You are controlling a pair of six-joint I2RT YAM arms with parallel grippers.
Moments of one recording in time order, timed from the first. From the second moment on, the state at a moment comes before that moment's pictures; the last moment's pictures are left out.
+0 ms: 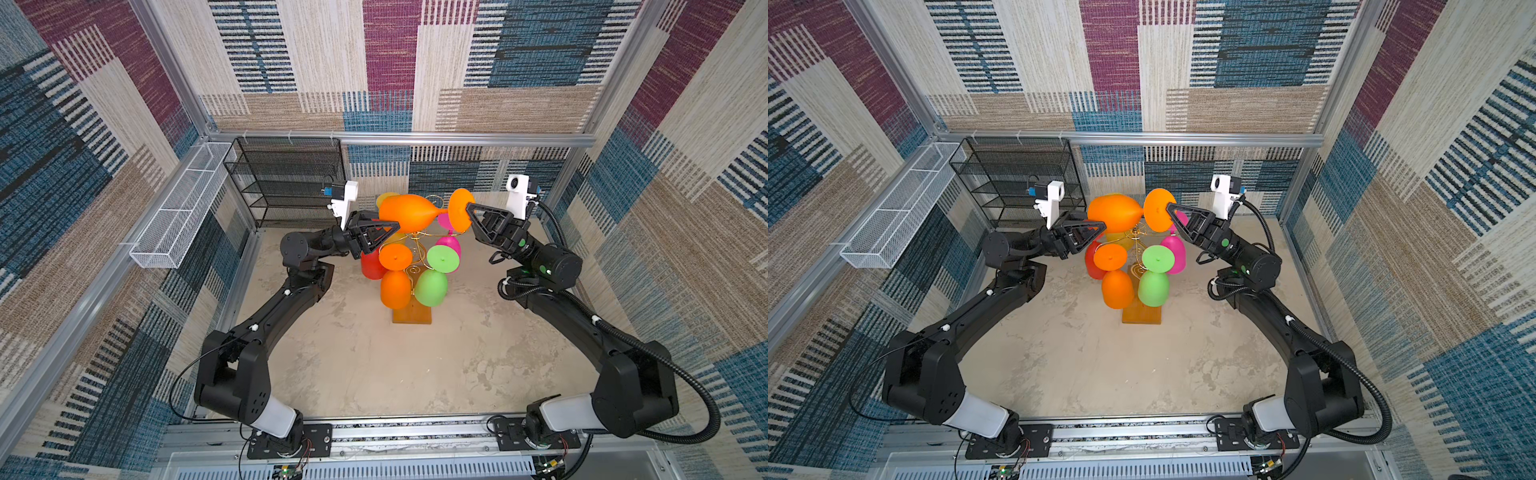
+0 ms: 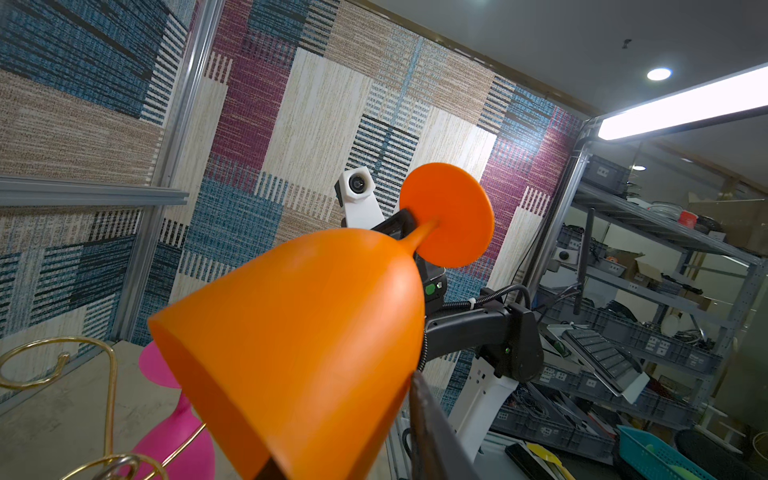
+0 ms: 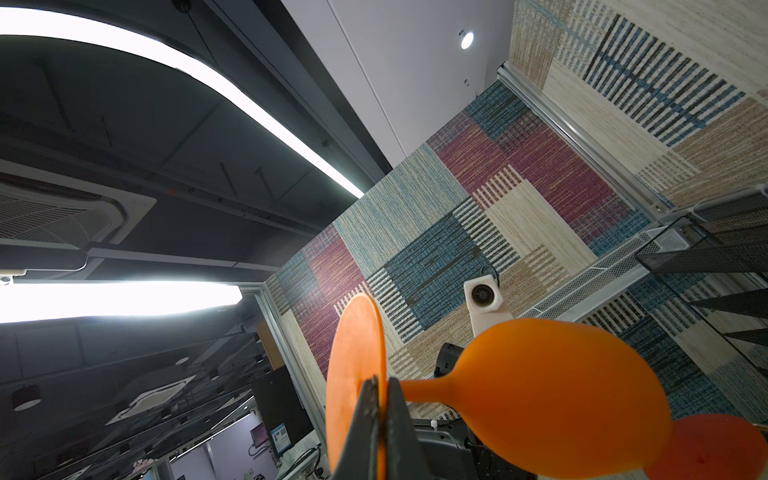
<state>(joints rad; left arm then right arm) -0.35 1.53 1.18 1.18 1.08 -1.07 0.29 1.41 1.05 1.42 -0.80 1.66</state>
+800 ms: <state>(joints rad) -0.36 1.45 1.17 1.33 1.13 -1.09 0.29 1.11 1.11 0.66 -0.76 0.91</state>
